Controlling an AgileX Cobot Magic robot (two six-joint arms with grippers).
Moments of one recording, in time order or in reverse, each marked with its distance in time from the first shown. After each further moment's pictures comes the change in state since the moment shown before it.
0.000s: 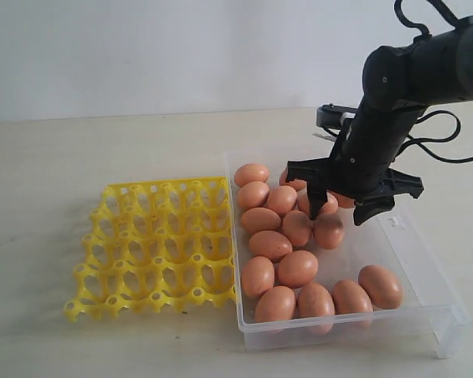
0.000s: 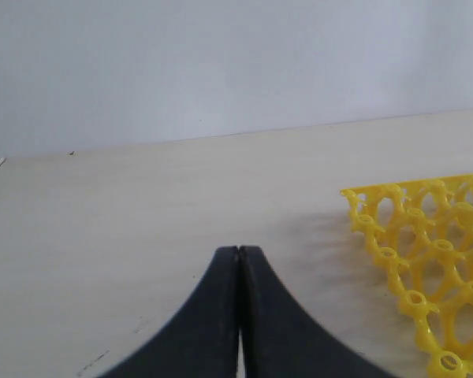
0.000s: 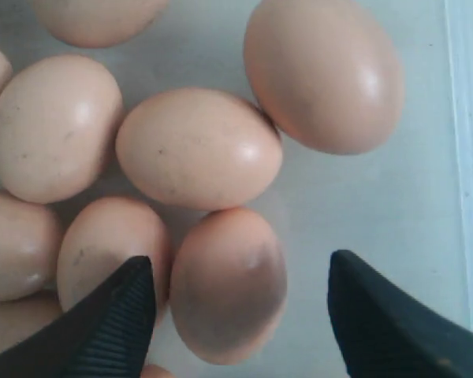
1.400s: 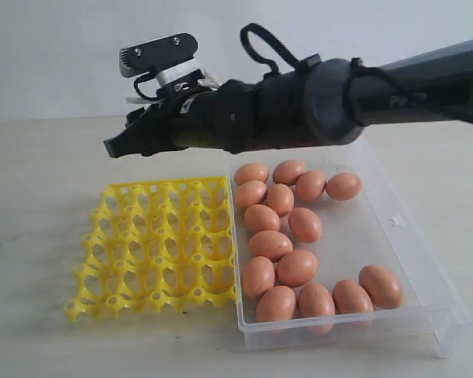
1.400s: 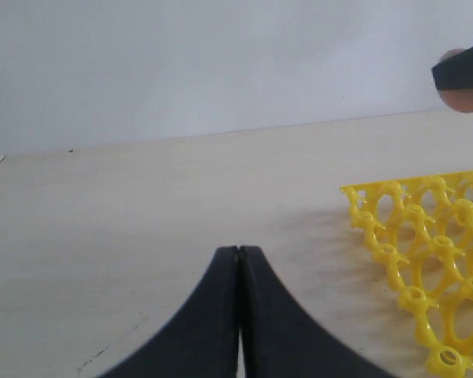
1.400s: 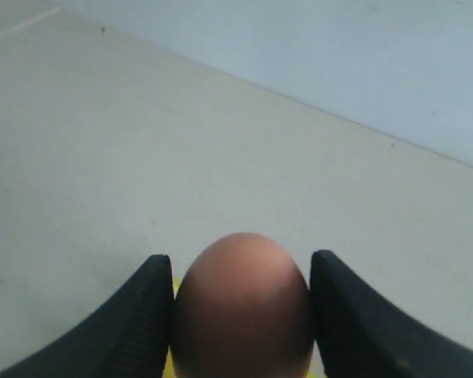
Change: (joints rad) left arm 0.000 0.000 0.000 0.000 0.004 0.000; right arm 0.396 0.109 -0.150 0.263 -0.888 -0.678
